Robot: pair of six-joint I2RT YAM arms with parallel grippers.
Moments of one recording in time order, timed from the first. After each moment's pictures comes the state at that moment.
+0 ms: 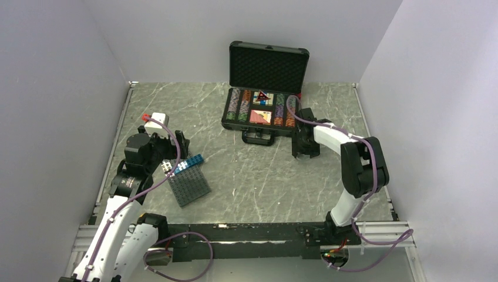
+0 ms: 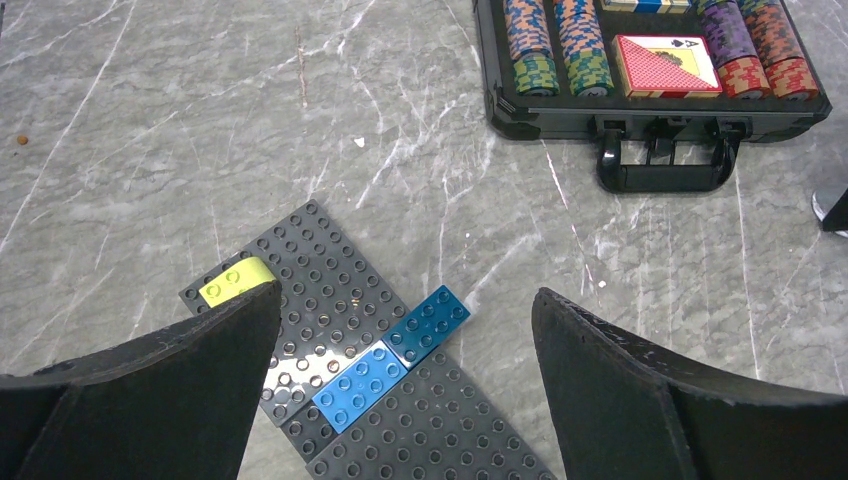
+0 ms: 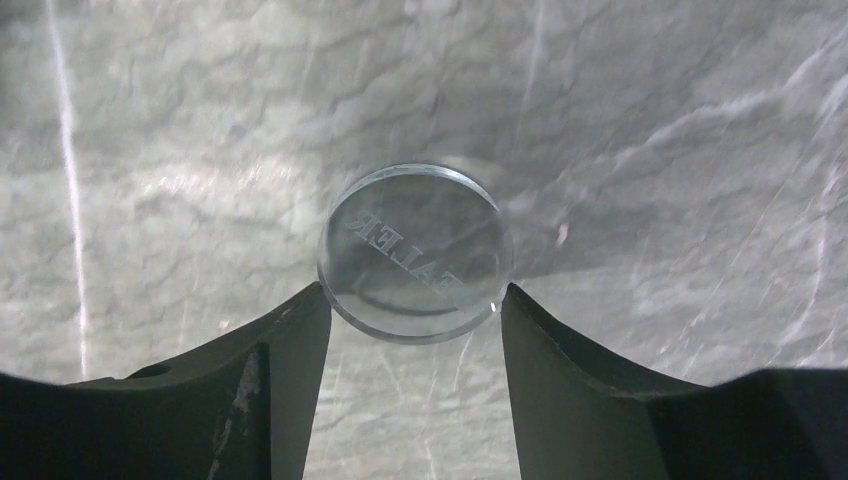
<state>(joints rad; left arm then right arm) -0.18 0.68 0.69 -0.32 0.06 -0.09 0.26 1.75 1.07 -0.58 0.15 0.29</state>
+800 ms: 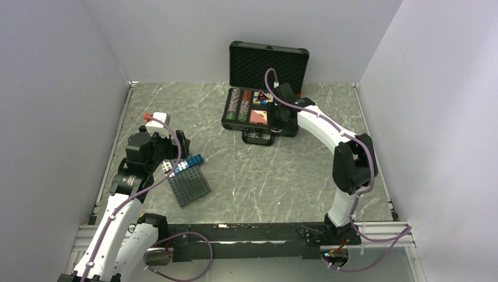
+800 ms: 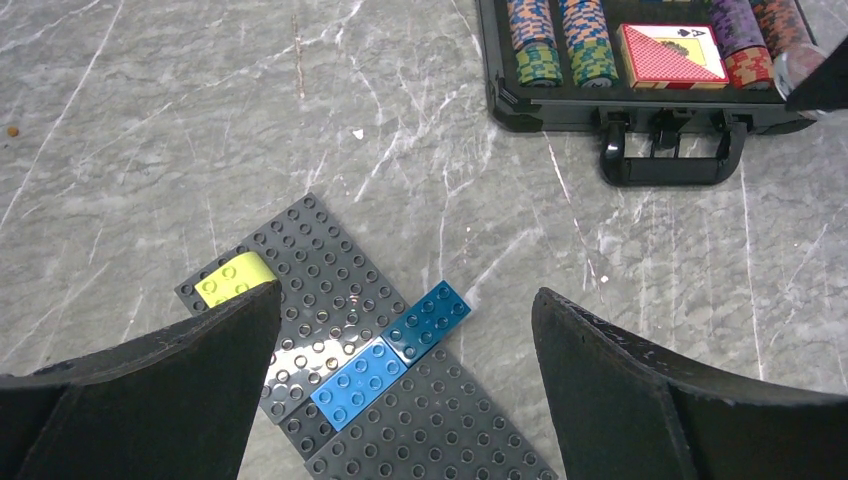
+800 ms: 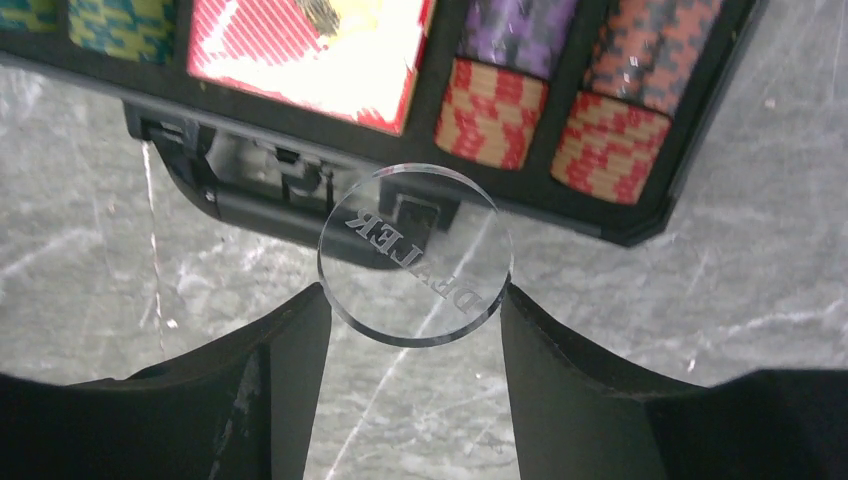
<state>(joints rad) -0.18 0.70 0.69 -0.32 0.06 -0.09 0.45 1.78 1.44 -0.64 0.13 0.33</state>
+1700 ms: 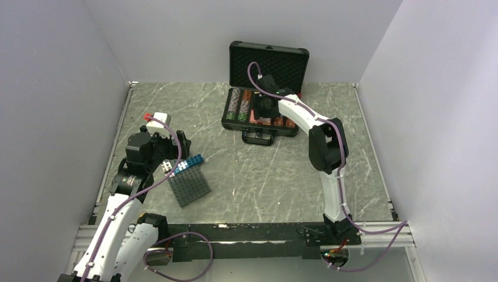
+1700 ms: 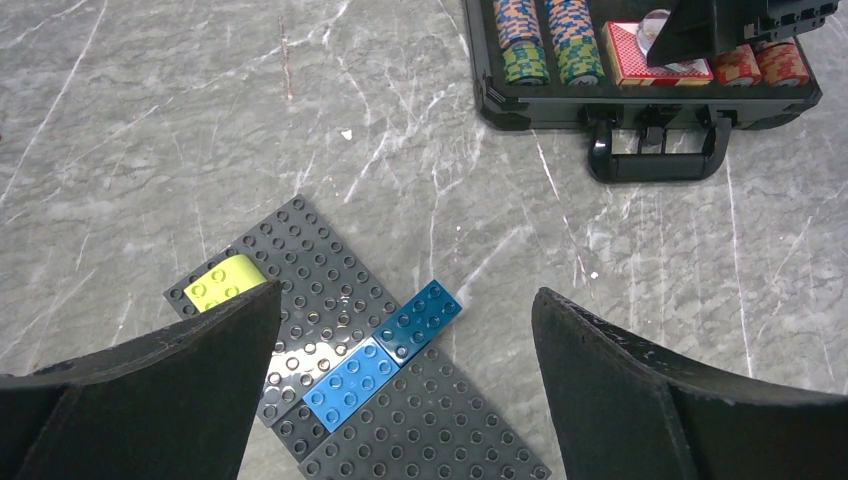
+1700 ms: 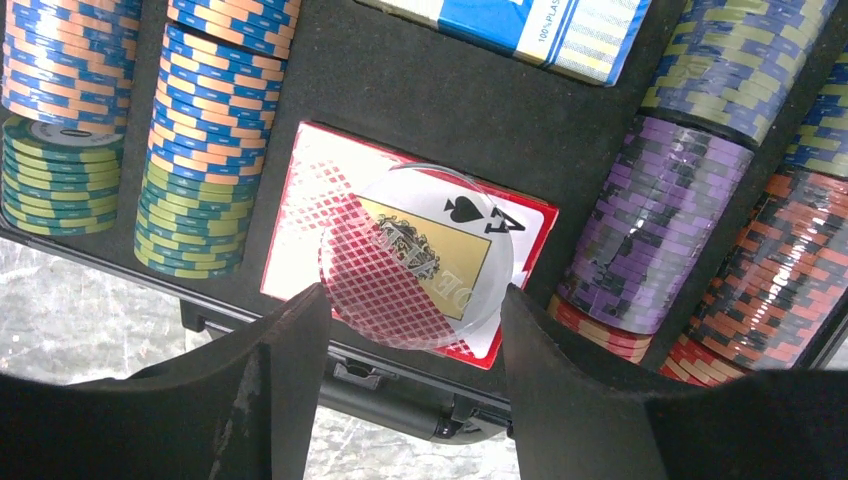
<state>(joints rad) -0.18 0.70 0.69 -0.32 0.08 -0.09 0.48 2.17 1.85 -0.64 0.11 0.29</state>
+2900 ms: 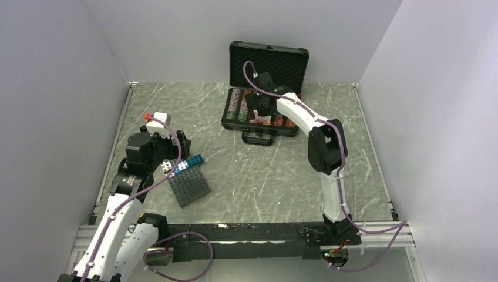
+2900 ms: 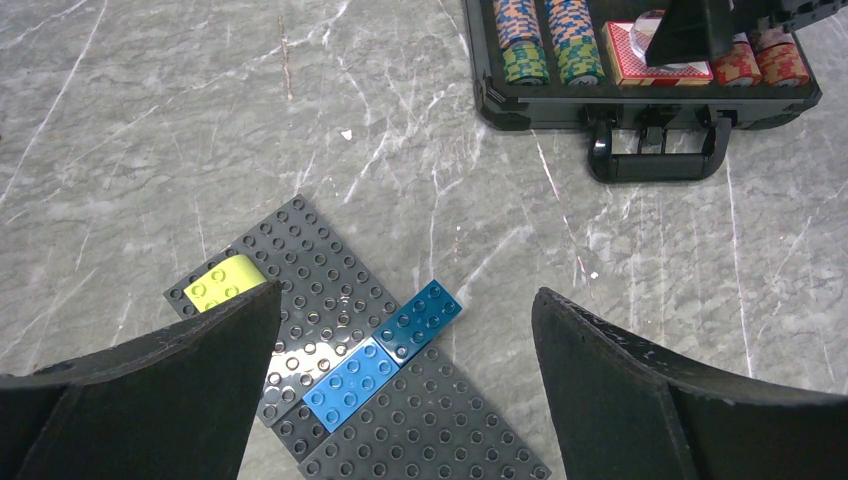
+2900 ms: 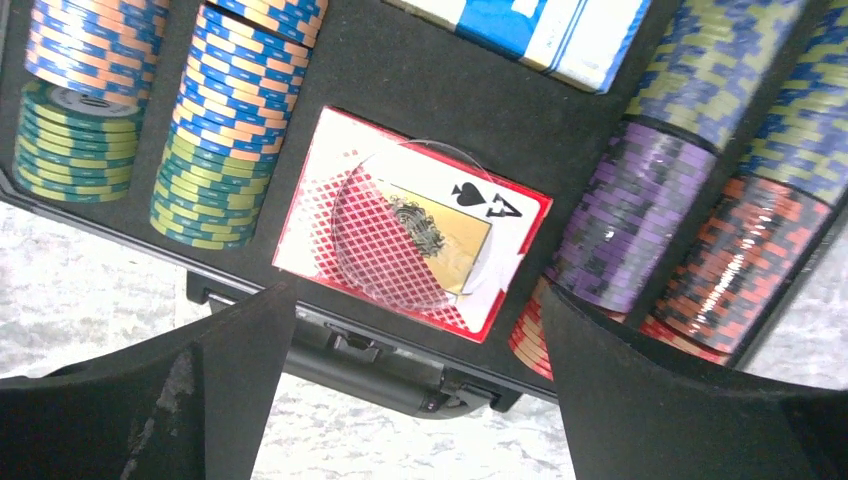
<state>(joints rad) -0.18 0.70 0.69 -0.32 0.08 -0.09 0.50 2.18 1.92 -0.71 0.15 0.22</state>
